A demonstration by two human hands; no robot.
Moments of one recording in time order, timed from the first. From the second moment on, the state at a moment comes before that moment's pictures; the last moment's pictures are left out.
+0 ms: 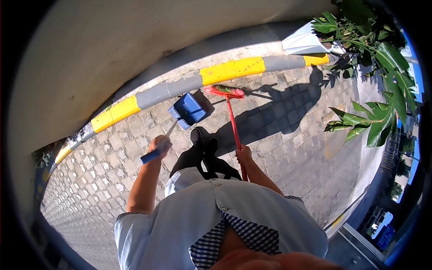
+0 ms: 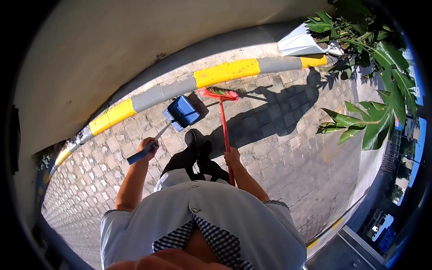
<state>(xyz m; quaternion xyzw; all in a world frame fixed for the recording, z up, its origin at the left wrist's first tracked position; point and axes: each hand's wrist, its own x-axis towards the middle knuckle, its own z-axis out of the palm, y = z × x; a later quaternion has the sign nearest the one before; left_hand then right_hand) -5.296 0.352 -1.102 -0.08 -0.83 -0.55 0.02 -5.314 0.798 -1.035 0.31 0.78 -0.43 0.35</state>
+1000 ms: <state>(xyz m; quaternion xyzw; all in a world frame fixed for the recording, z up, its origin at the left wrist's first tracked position) -5.281 0.183 -1.206 0.10 -0.76 -0.65 0.00 -5.256 0.582 -1.069 0.18 0.88 -0.30 0.33</state>
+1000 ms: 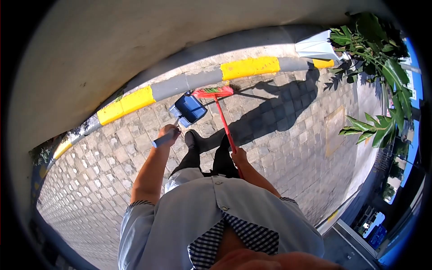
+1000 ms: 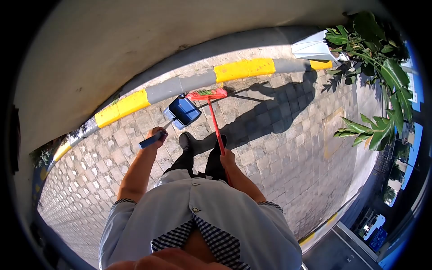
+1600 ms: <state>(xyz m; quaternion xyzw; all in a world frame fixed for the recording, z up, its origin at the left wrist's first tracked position) -5.055 0.184 -1.090 0.38 -0.53 -0.76 -0.03 -5.264 0.647 -0.943 -0.06 0.82 -0.32 0.47</state>
